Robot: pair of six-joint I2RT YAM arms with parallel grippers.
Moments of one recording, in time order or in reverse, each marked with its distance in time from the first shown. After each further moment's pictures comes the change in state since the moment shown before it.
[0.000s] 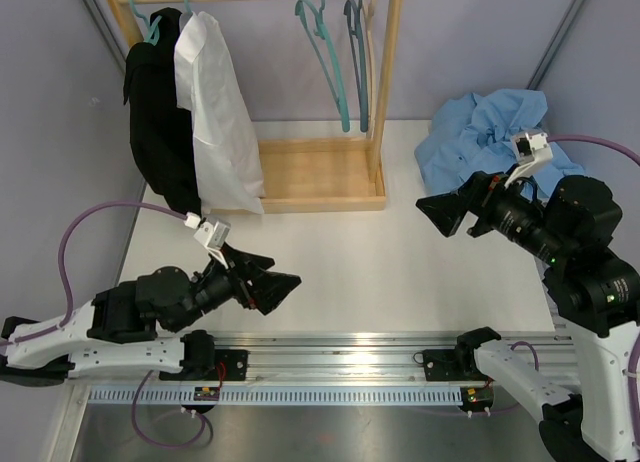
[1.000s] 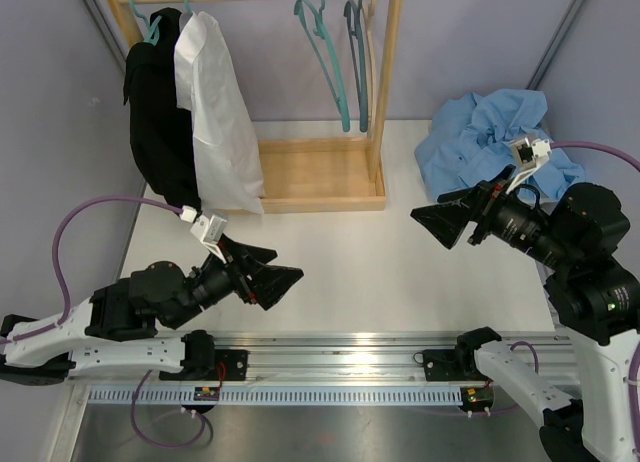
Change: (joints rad) left arm 0.000 0.049 0.061 0.056 0.000 0.041; right arm 0.001 -0.040 -0.032 0.085 -0.163 0.034
